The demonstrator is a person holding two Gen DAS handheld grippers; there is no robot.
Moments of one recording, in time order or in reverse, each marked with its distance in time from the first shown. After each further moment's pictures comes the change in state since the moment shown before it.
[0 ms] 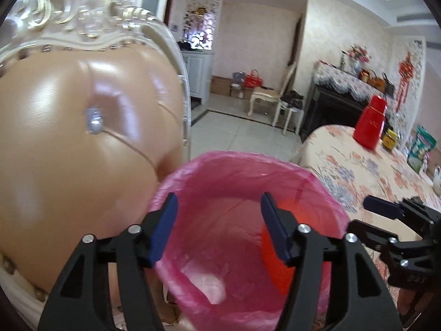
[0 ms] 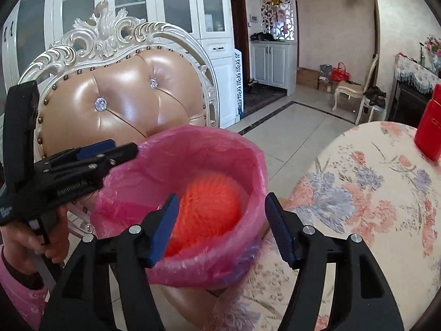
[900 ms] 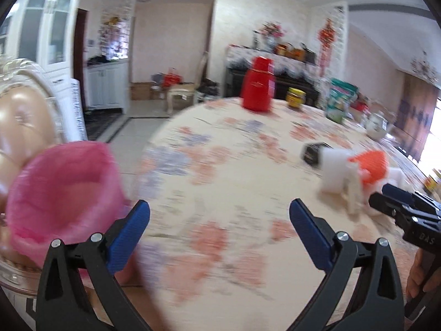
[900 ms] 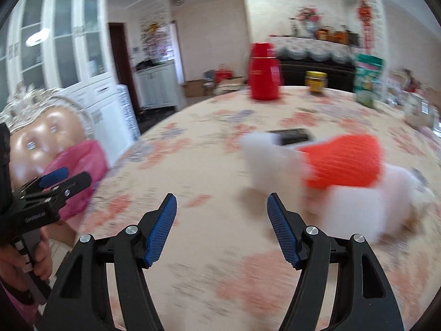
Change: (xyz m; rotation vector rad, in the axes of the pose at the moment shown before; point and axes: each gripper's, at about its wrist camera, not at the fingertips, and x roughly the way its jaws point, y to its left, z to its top) left arm -0.062 -0.258 -0.090 0.272 0.032 -0.365; right arm -0.243 -0.154 -0.172 0.376 -0.129 -0.499
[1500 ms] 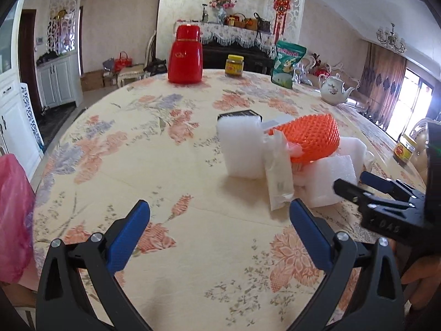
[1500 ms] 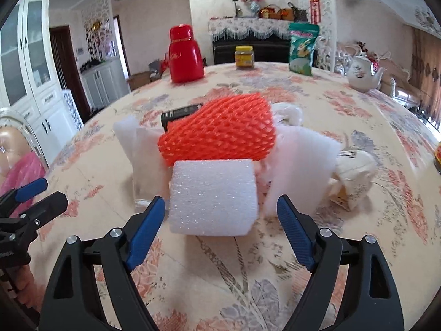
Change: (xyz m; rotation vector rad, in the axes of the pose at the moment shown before) left arm 0.065 -0.127 0.001 0.112 0.142 -0.187; right arm 0.022 -0.107 -0.010 0.122 0.110 -0.219
